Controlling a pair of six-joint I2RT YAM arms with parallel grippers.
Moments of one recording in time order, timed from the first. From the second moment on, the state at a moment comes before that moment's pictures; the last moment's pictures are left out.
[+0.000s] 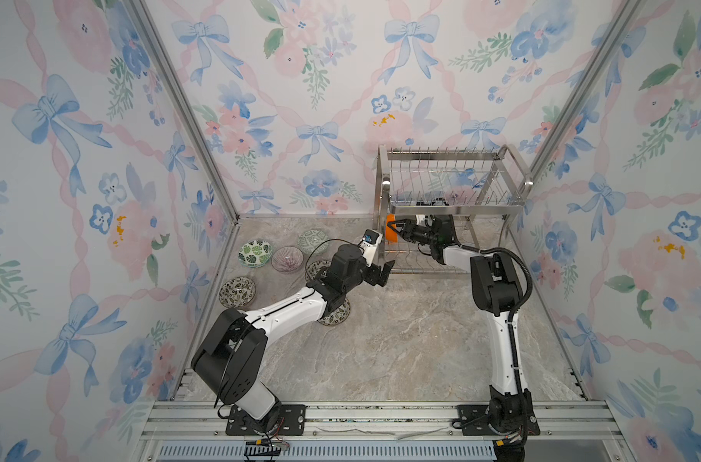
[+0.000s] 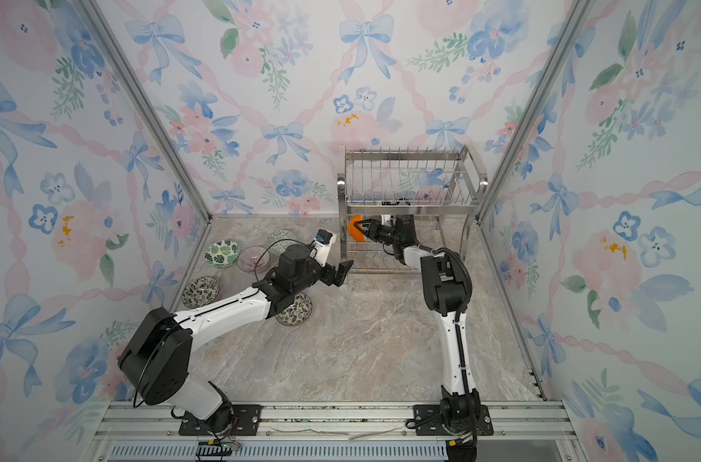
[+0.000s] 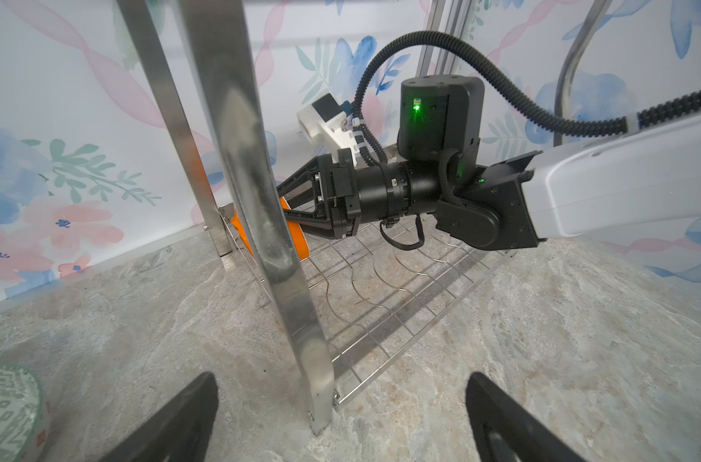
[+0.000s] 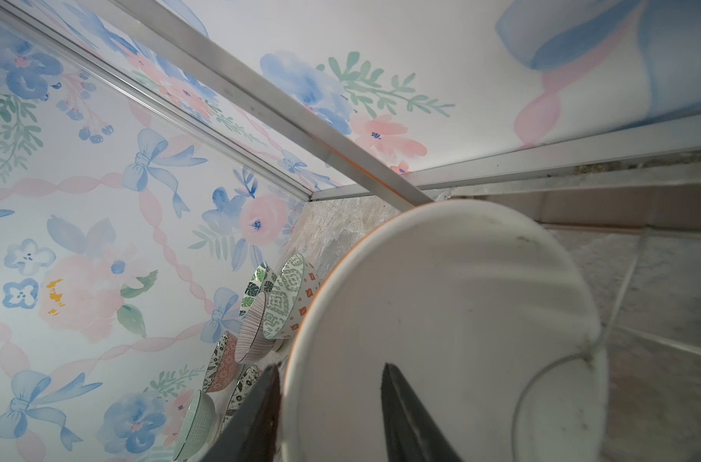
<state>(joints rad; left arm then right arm) -0.66 1.57 1.00 0.26 0.00 -0.05 0.20 2.42 1.70 0.55 -0.84 0.80</state>
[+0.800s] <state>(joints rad) -0.66 1.56 1.00 0.26 0.00 -0.05 0.18 2.23 1.44 0.62 -0.72 0.80</state>
